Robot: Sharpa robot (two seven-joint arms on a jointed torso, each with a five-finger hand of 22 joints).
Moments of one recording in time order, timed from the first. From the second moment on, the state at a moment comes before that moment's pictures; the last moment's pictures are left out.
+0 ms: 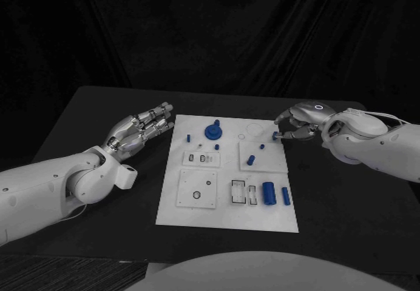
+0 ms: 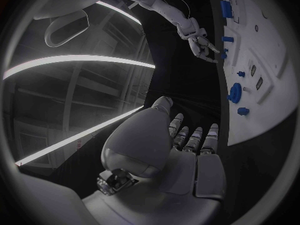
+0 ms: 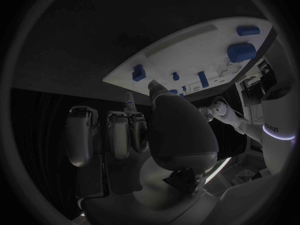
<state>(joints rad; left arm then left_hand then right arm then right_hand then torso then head) 1.18 -0.88 -0.21 1.43 -0.20 0.09 0.68 1.56 0.22 -0.05 0.20 0.65 0.35 0.12 0.04 0.04 0.02 0.09 0.00 0.00 0.02 0.20 0.01 0.01 0.17 0.05 0.29 0.04 0.02 1.24 -0.98 -0.21 1.33 -1.60 -0.40 0.02 1.28 -0.12 0.13 0.28 0.16 0.81 0.06 0.10 0.27 1.47 -0.03 1.57 1.31 1.47 -0.08 1.57 1.31 0.03 1.47 0.03 1.46 1.31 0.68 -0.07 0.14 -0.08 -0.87</state>
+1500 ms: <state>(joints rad) 1.17 -0.89 -0.21 1.42 -0.20 0.10 0.68 1.56 0.22 -0.05 0.19 0.65 0.35 0.12 0.04 0.04 0.02 0.09 0.00 0.00 0.02 0.20 0.01 0.01 0.17 0.05 0.29 0.04 0.02 1.22 -0.93 -0.21 1.28 -1.60 -0.40 0.02 1.36 -0.12 0.13 0.26 0.18 0.89 0.06 0.17 0.32 1.47 -0.03 1.57 1.31 1.47 -0.08 1.57 1.31 0.03 1.47 0.03 1.46 1.31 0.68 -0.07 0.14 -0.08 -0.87</state>
